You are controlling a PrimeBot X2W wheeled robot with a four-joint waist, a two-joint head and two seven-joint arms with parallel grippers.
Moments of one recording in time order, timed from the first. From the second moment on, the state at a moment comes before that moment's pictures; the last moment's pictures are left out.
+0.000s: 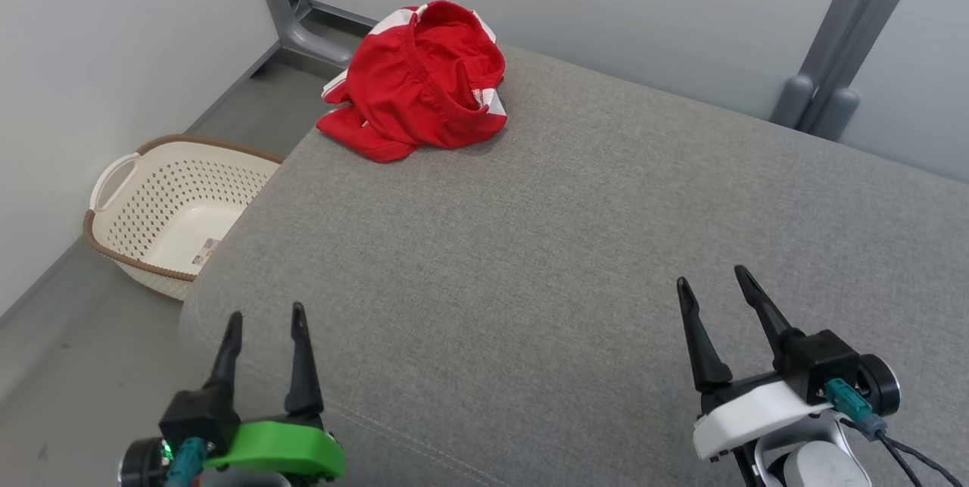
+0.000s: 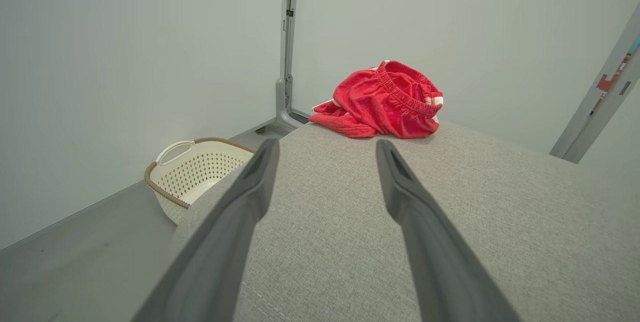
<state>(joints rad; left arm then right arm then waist) 0.00 0.05 -0.15 0.18 -0.26 0.09 -0.26 -0.03 -0.05 0.10 0.18 0.07 0.13 -0.26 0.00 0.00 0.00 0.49</state>
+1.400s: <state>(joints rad) -1.10 0.30 -0.35 0.91 -0.55 -0.13 0.19 -0.28 -0.05 0.01 -0.02 -0.19 0.13 -0.26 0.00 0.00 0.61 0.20</state>
